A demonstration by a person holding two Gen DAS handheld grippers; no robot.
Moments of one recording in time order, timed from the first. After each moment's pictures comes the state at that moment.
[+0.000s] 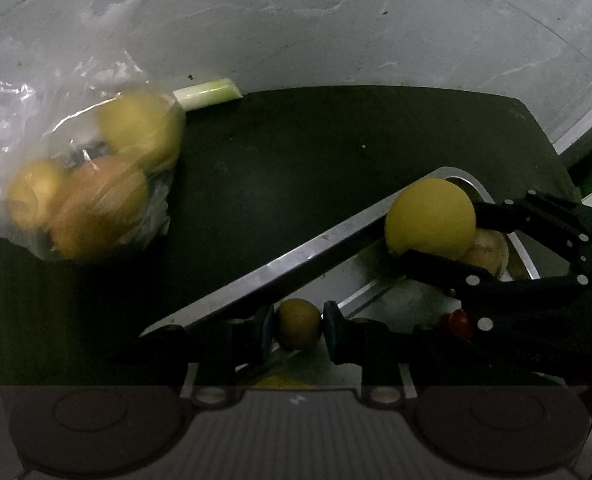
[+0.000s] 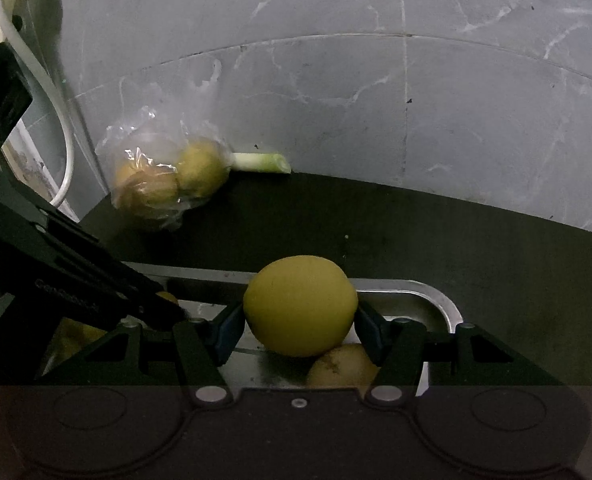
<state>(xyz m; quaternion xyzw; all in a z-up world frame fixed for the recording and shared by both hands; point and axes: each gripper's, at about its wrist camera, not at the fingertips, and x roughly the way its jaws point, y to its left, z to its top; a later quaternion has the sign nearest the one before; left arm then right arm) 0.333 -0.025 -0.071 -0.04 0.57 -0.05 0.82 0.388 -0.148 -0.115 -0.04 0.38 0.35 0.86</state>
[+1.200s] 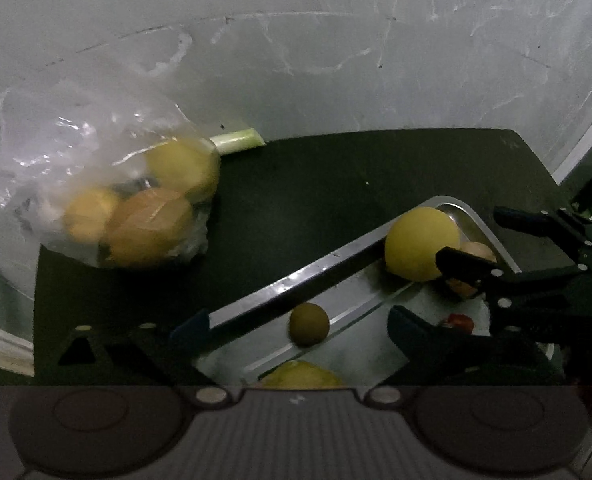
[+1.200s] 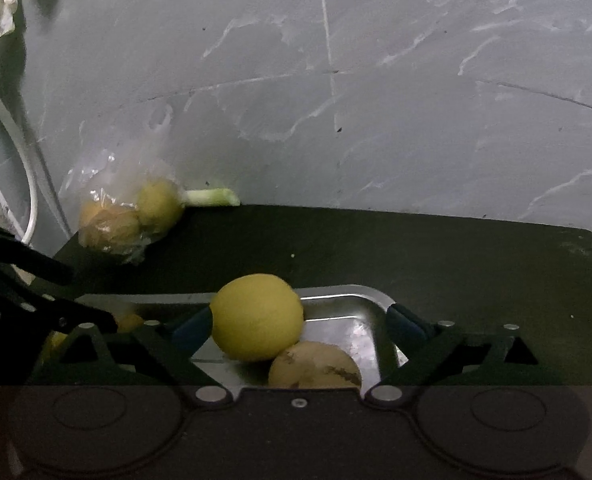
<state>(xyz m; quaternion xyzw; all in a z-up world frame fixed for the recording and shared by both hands) 0.296 -0.022 -0.038 -0.02 0.50 -0.02 0.86 0.368 -0.176 -0.103 -0.01 0.34 0.27 0.90</state>
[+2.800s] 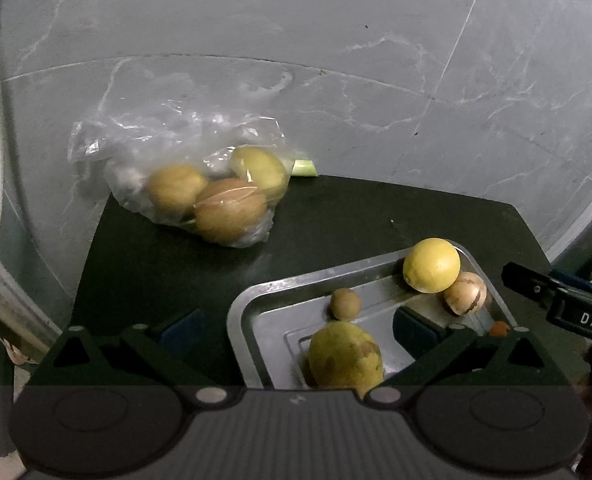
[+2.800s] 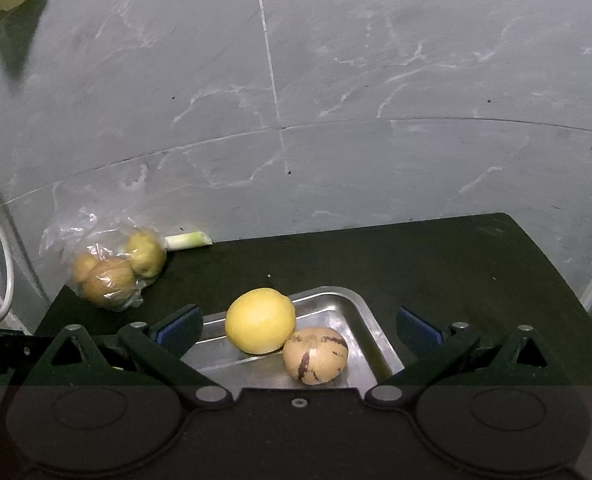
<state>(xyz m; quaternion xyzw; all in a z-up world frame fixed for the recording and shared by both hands) 0.215 0.024 -0.017 -0.11 0.42 0.02 0.90 0.295 -0.179 -0.057 0.04 0.31 0.14 0.94</state>
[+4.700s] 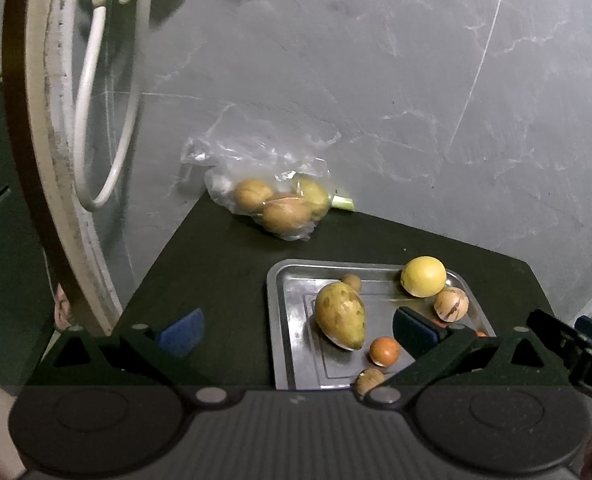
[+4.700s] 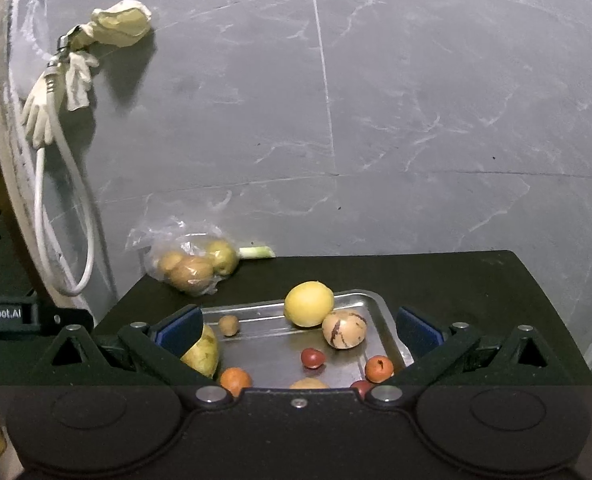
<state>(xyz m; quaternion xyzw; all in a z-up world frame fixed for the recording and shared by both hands) 0.077 -0.031 0.025 -0.15 0.32 0.15 0.92 0.183 -0.226 -0.020 0.02 0.23 0.24 0.94</state>
